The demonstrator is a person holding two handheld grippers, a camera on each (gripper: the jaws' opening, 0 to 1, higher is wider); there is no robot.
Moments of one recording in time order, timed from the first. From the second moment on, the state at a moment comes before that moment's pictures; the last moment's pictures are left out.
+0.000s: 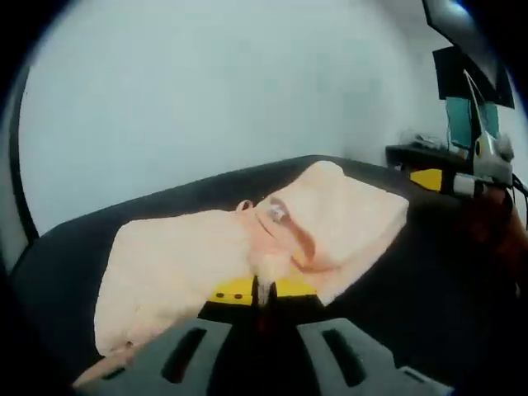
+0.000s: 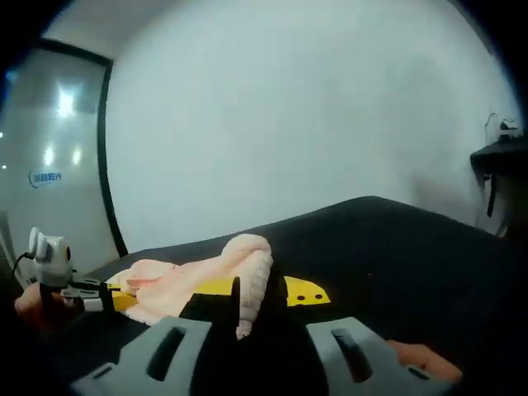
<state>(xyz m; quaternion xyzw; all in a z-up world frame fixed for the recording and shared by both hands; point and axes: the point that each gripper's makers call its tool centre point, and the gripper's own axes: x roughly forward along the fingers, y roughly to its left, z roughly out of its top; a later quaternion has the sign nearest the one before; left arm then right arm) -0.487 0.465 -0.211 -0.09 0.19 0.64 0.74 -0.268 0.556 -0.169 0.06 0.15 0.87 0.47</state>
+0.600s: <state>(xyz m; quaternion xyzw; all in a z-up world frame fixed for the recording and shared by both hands) -0.608 0.385 -0.127 0.05 -0.03 0.70 0.72 -0.309 0.558 -0.223 -0.02 0.39 0.77 0.51</state>
